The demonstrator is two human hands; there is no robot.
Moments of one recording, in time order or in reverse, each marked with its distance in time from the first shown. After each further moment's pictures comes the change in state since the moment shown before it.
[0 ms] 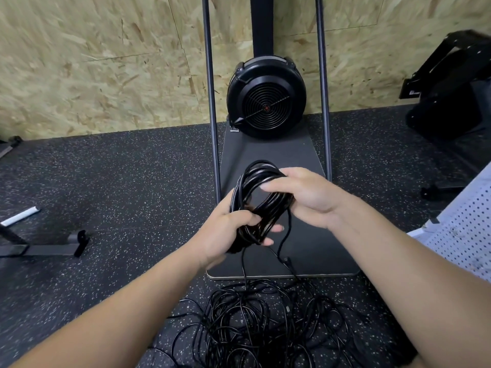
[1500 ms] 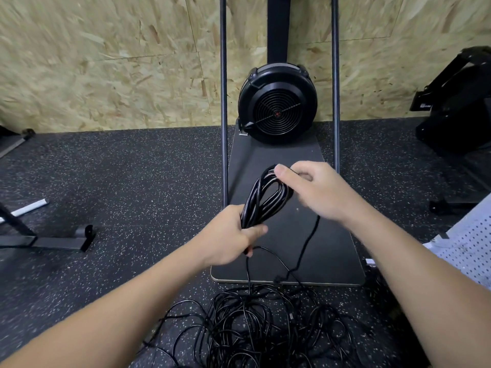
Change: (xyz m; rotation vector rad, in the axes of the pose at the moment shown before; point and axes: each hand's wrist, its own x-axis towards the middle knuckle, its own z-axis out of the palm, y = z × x) left_hand -0.004 0.006 -0.035 0.790 0.027 0.024; right_hand -0.008 -0.021 0.005 -0.697 0.308 -0.217
